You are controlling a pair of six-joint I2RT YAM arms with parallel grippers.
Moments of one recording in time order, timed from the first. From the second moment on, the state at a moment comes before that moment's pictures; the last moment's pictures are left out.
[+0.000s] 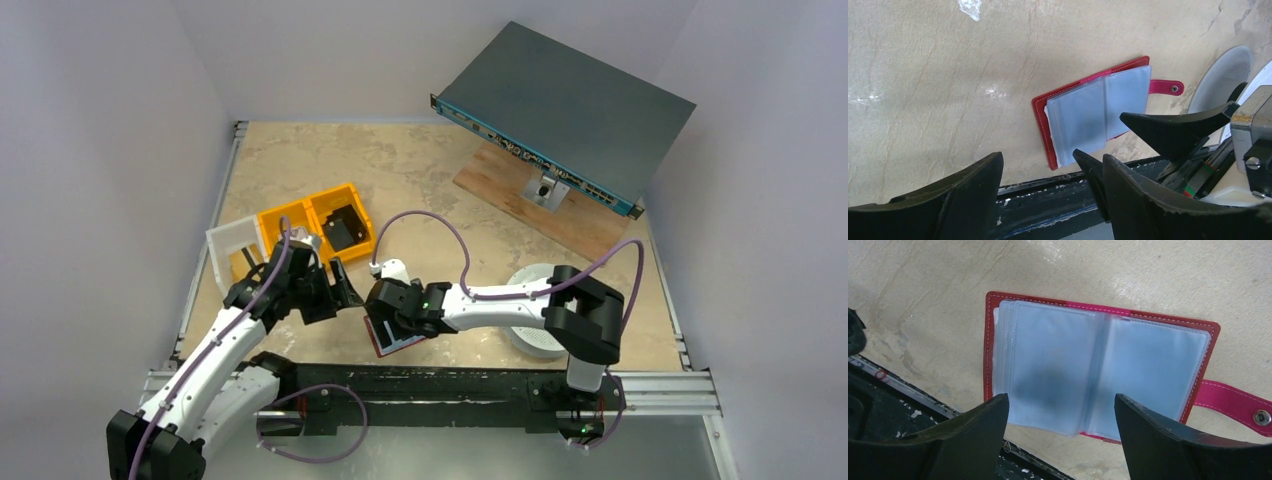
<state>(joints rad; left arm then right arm) -0.35 0.82 0.62 -0.79 0.22 -0.73 1.26 1.77 1.14 -0.42 0.29 0.72</state>
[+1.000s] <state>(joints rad) -0.35 0.86 0.49 -0.64 0.36 -0.79 1.22 1.79 1.06 -0.29 0.22 0.79</state>
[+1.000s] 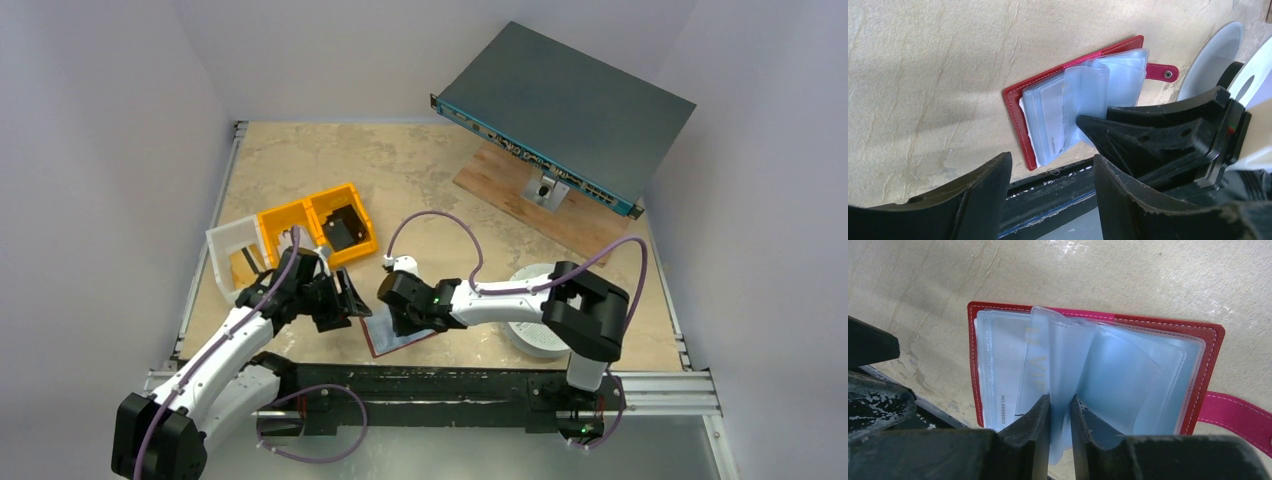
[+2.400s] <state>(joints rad) -0.54 1.23 0.42 -0.21 0.40 -0.93 1.05 1.73 0.83 0.07 -0.16 0.86</state>
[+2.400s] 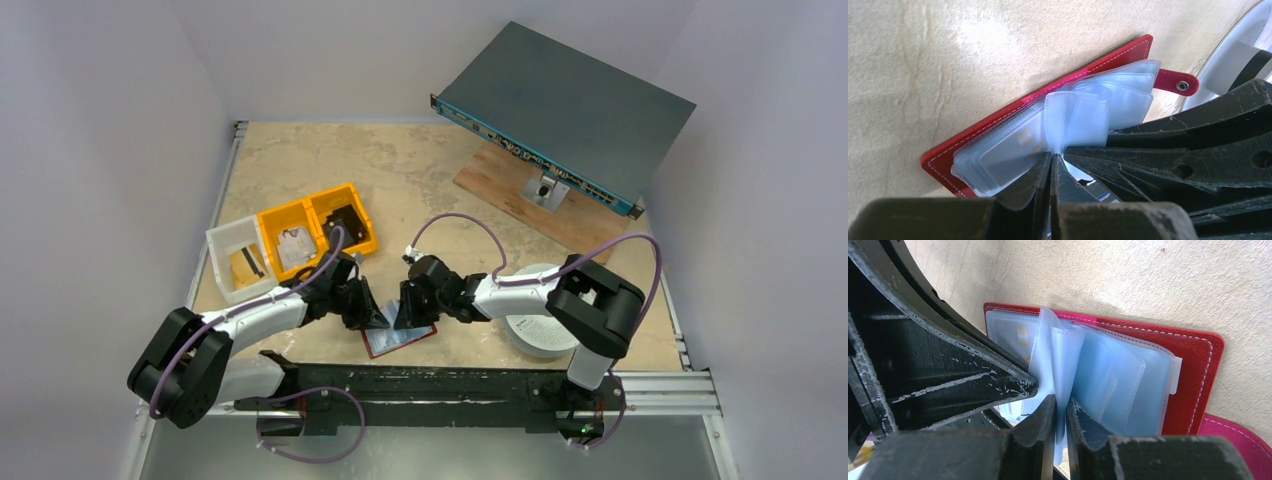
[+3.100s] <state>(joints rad) -0.55 1.07 0.42 -0.34 0.35 -0.93 1.05 1.59 0.89 -0.11 -0.10 0.82</state>
